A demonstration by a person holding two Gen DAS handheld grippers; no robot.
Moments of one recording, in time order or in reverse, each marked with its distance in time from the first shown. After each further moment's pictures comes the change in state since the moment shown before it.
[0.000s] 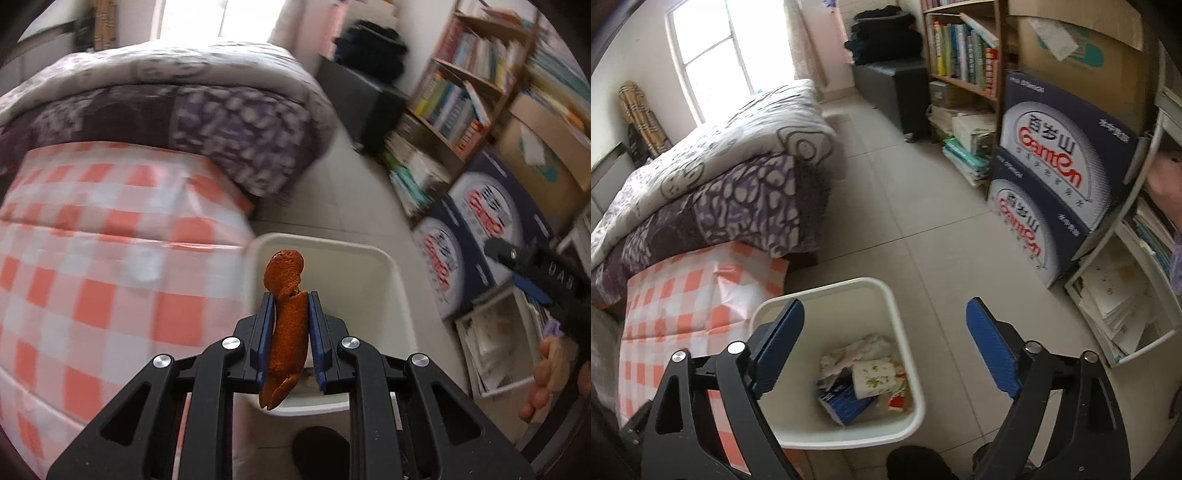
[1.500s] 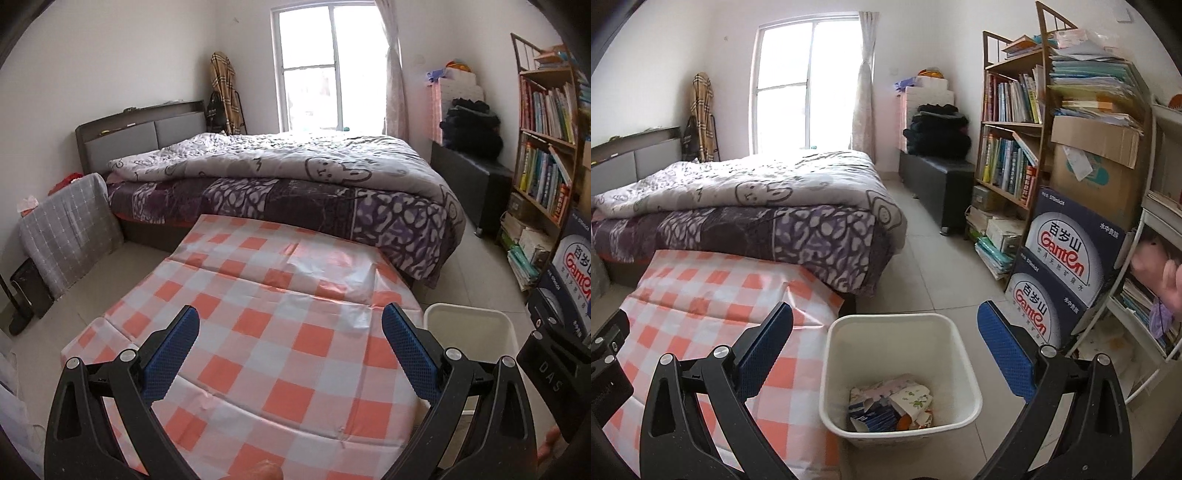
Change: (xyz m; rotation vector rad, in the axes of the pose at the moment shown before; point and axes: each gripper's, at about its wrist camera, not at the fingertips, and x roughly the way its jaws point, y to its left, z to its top) left arm -0.165 0.078 -0.049 -0.067 -0.386 0.566; right arm -0.110 0.127 -0.104 -0.251 -0.385 0.025
